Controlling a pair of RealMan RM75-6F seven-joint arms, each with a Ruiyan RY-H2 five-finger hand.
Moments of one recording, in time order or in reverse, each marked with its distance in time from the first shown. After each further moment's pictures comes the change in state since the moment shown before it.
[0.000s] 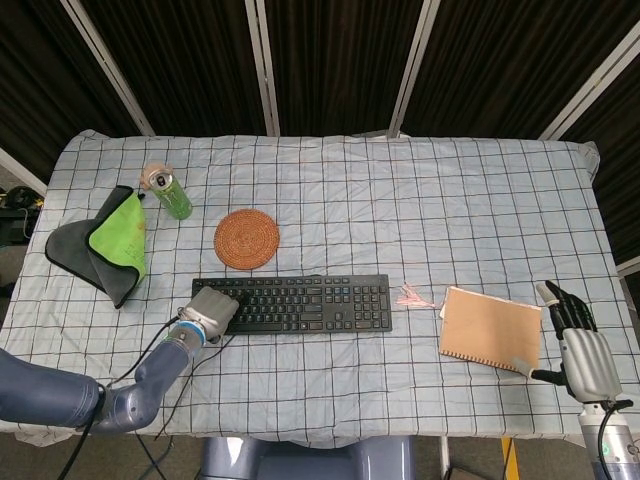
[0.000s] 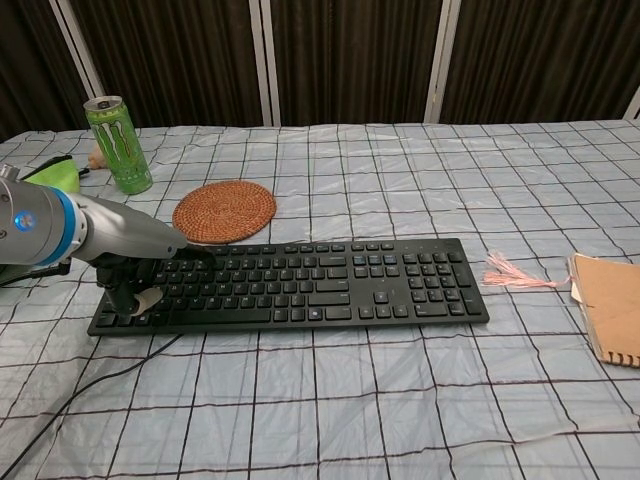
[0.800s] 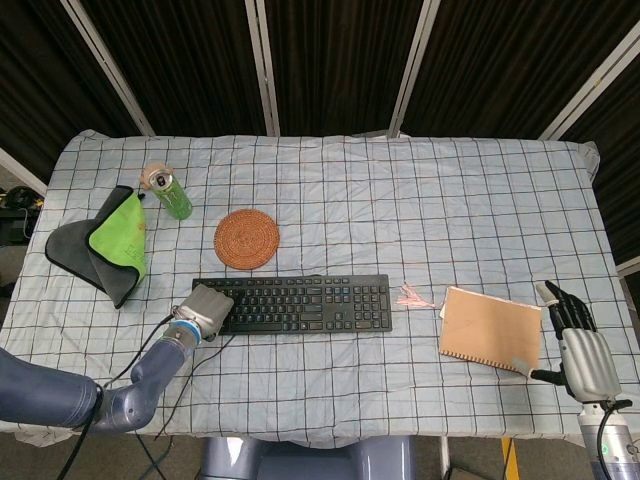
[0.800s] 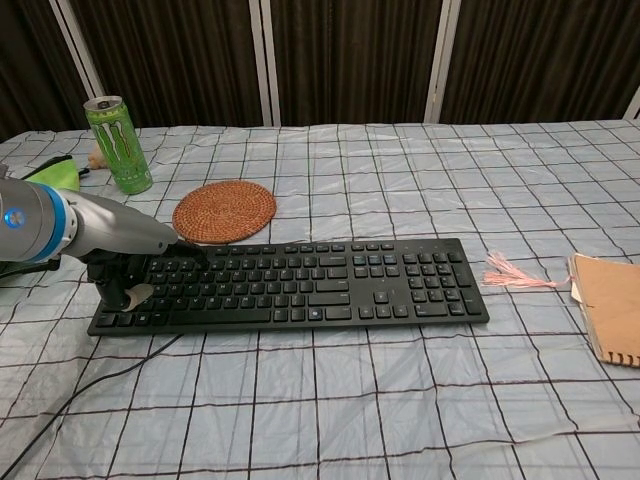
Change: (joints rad) left arm -0.012 0.005 0.032 -0.002 0.003 0.020 -0.030; right arm 0.000 0.001 0.001 -0.007 0.005 -0.003 -0.005
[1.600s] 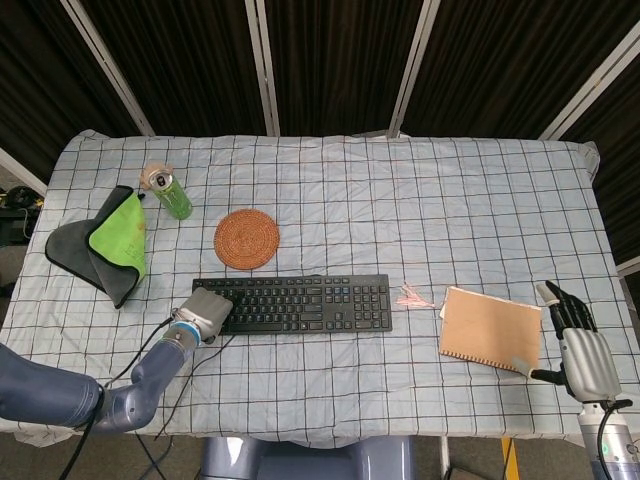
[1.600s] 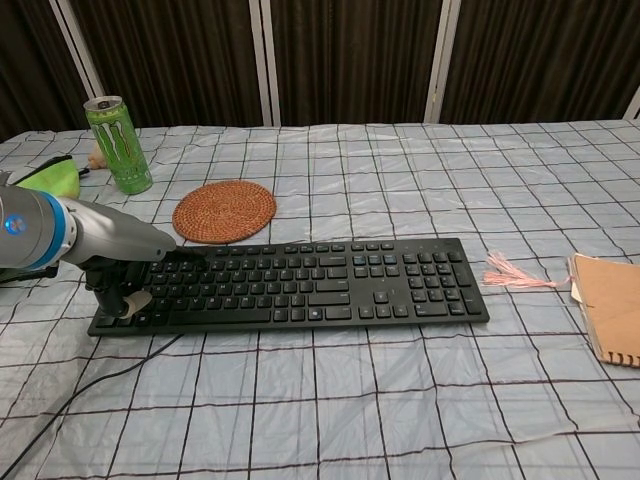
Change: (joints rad) left arm -0.011 -0.006 0.020 0.008 -0.008 -0.008 -0.024; right arm 0.000 0.002 0.003 -0.007 0.012 -0.008 0.003
